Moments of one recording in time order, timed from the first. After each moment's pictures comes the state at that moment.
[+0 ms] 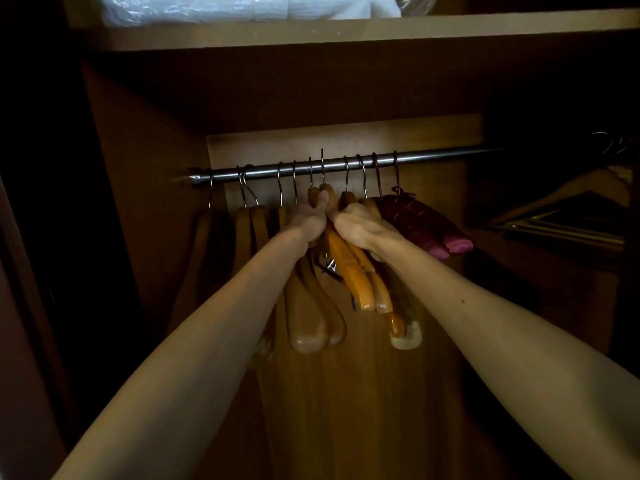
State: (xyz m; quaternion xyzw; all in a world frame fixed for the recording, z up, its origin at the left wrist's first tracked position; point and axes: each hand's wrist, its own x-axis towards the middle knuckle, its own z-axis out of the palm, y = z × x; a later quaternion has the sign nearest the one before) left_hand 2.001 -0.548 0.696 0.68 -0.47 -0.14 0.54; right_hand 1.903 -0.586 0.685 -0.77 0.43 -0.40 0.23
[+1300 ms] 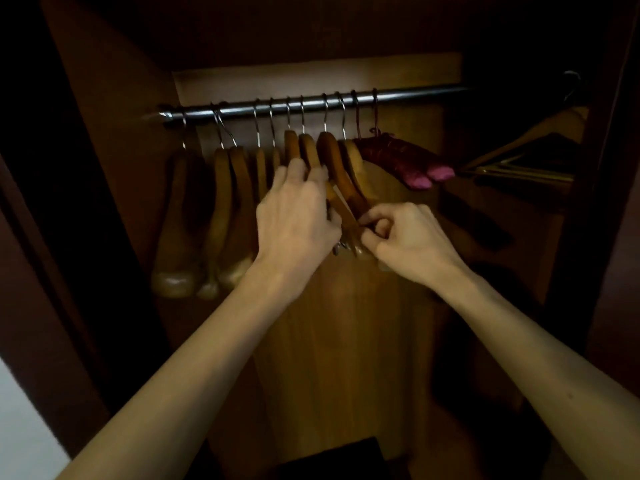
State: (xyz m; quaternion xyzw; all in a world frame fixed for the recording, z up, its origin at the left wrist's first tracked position) left_hand 1.945 -0.412 0.627 0.65 -0.60 0.33 0.33; right_hand 1.796 -0.466 0.595 -0.80 0.39 -0.42 0.14
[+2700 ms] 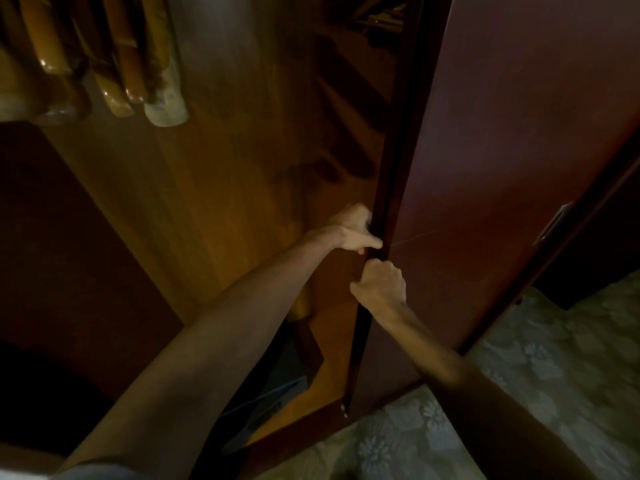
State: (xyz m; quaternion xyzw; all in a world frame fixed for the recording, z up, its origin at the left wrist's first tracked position) left_hand 1.685 -0.576 0.373 0.59 -0.76 -0.26 0.09; right_hand 1.595 -0.490 0.317 -0.67 0.71 -0.15 0.16
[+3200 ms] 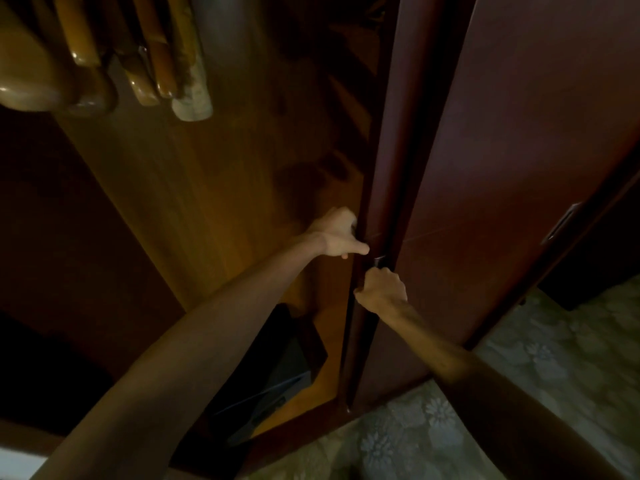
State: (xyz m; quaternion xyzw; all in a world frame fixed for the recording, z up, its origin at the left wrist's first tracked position) left_hand 1.738 -0.555 0.361 0.56 -0.78 -0.26 0.14; right_hand 1.604 -0.499 0.286 -0.70 0.70 -0.05 0.15
